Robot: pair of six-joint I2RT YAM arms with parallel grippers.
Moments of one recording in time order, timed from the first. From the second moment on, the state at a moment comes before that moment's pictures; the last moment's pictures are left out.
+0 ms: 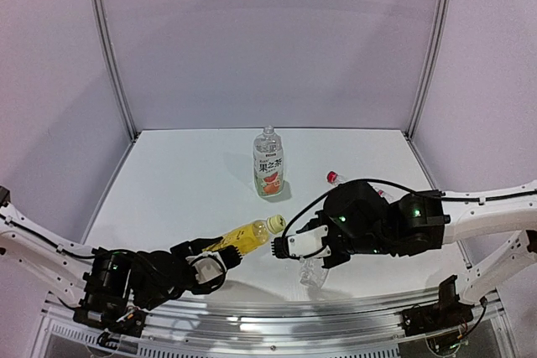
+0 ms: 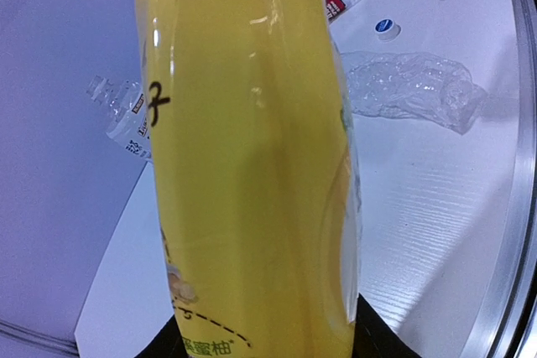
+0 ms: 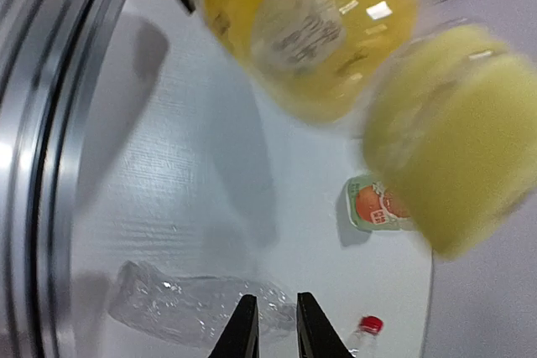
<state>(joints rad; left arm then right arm) -1.52 1.12 0.45 0.19 -0.78 0.38 1.30 1.30 0.98 -0.40 0.28 -0.63</state>
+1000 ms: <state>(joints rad) -1.56 1.27 0.47 0.24 -0.93 0.43 1.04 1.32 1.24 -0.55 -0.28 0.49</state>
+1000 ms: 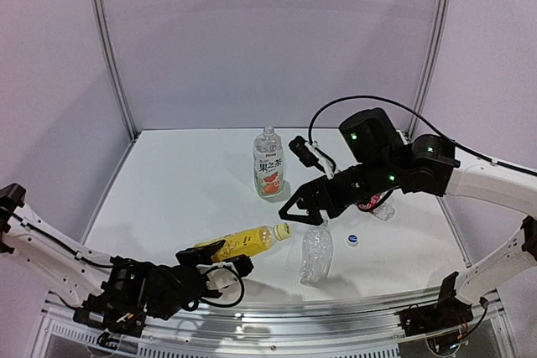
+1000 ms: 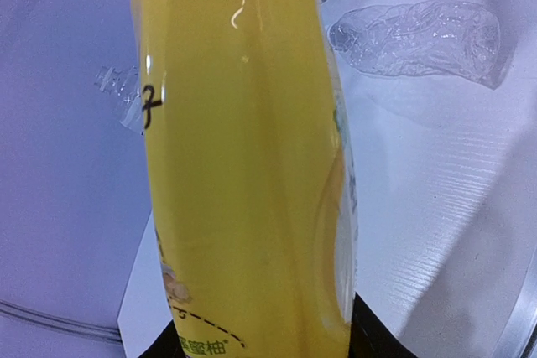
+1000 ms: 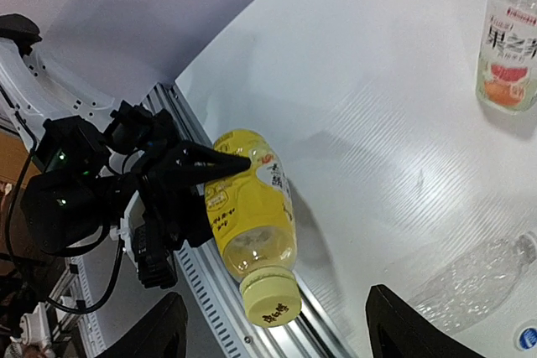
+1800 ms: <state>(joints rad) -1.57 1.26 0.47 0.25 -0.95 0.45 1.03 1.43 1.23 -0.54 -0.49 0.58</state>
